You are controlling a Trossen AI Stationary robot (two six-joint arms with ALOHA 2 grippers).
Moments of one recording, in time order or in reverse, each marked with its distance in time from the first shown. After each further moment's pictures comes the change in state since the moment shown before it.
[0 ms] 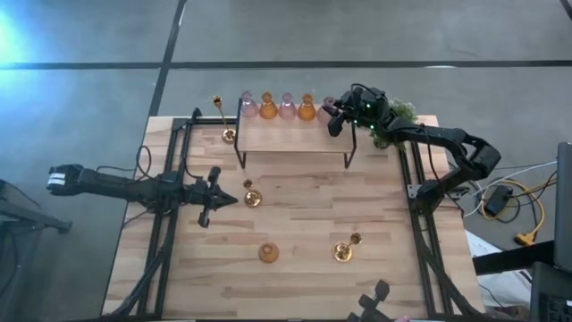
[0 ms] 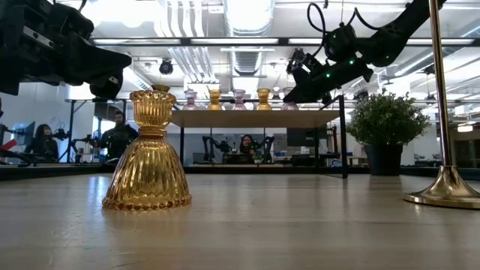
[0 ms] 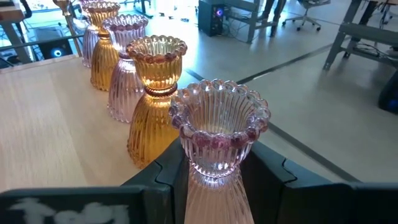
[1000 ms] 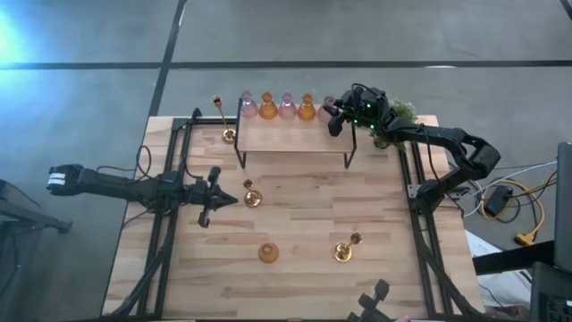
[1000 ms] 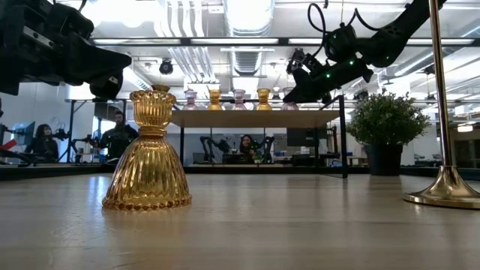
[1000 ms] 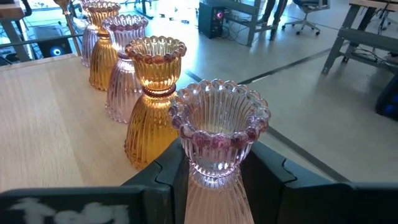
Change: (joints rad) left arm 0.000 0.000 0.000 0.000 0.000 0.000; right arm -0.005 0.002 -0.002 0.017 -0.008 -0.019
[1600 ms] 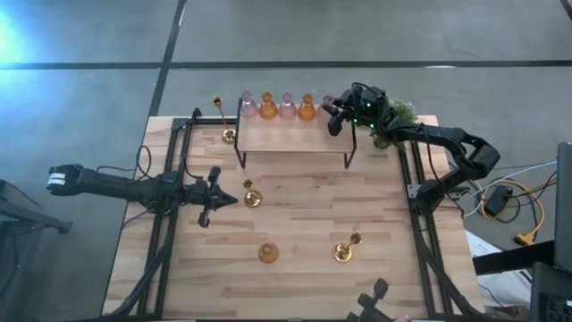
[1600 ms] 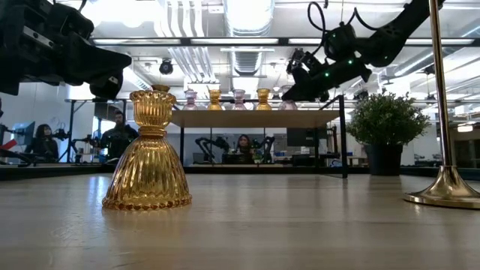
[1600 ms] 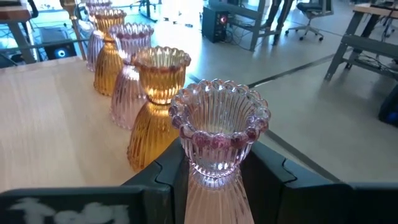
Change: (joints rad) left arm 0.000 0.000 0.000 0.000 0.000 0.000; right arm -0.001 0.004 0.015 0.007 -0.019 -0.013
